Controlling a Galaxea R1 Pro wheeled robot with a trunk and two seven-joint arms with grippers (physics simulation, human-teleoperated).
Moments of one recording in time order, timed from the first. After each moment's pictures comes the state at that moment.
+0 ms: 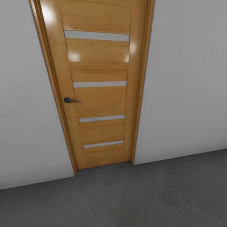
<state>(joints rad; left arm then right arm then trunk) 0.01 -0.03 0.10 -0.02 0.01 -0.01 0.00 -0.10 0.00 0.01 -0.05 0.05 -0.13 0.00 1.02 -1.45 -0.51</state>
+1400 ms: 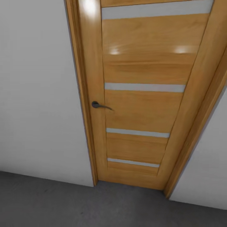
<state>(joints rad) 0.01 -0.03 0.16 -0.02 0.01 -0.01 0.00 -0.10 0.00 0.01 -0.05 0.05 -0.13 0.00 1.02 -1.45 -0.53</state>
